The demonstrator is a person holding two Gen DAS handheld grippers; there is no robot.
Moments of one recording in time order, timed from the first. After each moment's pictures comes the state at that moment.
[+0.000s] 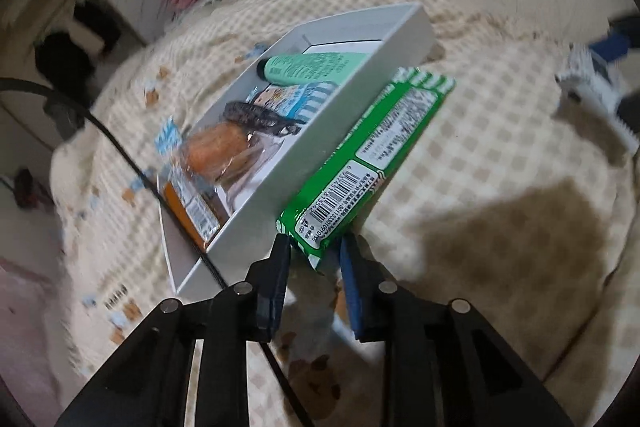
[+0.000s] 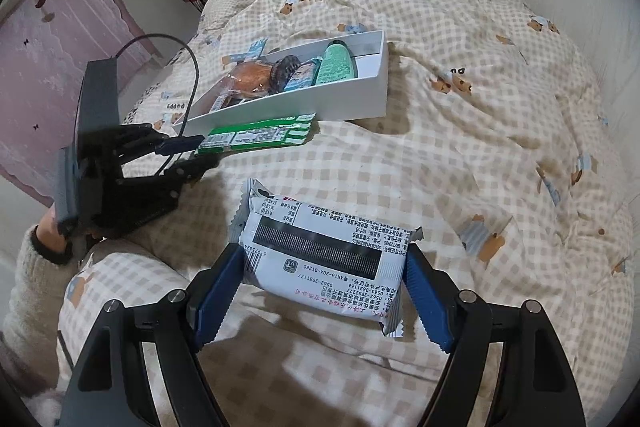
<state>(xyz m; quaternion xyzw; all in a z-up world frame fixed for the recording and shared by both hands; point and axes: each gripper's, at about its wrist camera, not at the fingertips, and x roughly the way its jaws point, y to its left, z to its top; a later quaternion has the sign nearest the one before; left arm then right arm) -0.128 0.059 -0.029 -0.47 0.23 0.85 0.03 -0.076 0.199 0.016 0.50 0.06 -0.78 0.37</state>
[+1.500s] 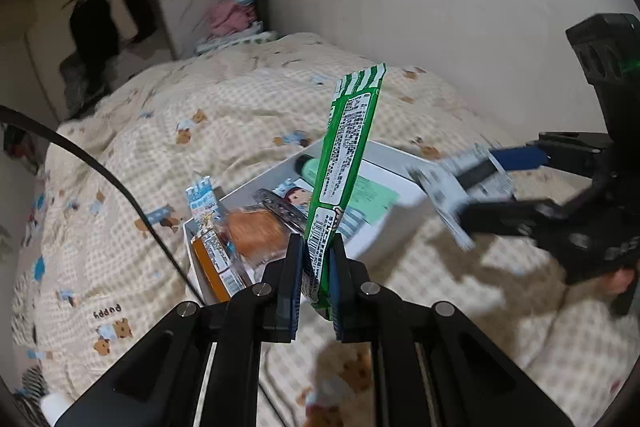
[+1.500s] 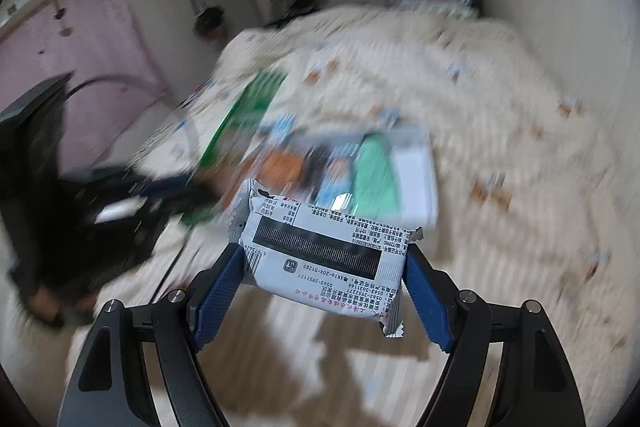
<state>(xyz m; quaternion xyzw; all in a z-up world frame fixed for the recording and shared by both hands) -0.142 0.016 0.065 -0.39 0.06 0.92 0.03 -0.127 0.115 0.056 0.39 0.05 -0.84 0.37</state>
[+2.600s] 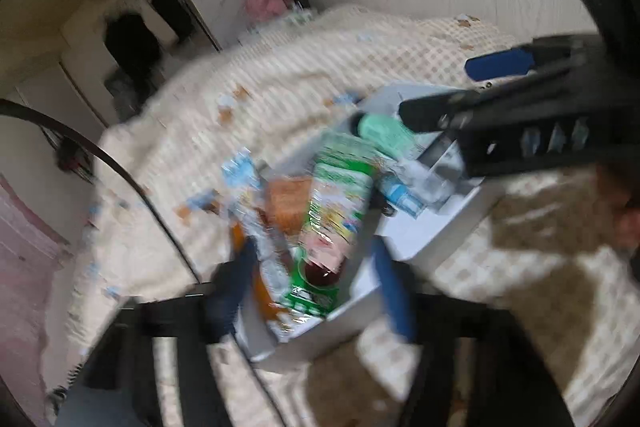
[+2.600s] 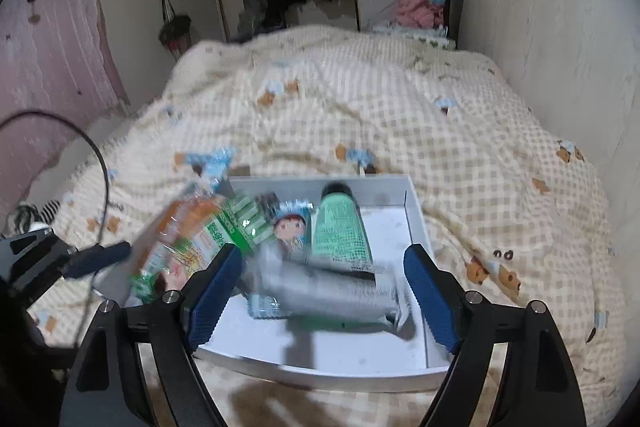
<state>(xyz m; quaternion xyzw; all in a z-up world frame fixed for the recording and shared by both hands) -0.159 0.026 0.005 -0.38 0.18 0.90 -0.09 -0.171 0.073 0.022 0.34 0.06 -0.87 0.34</state>
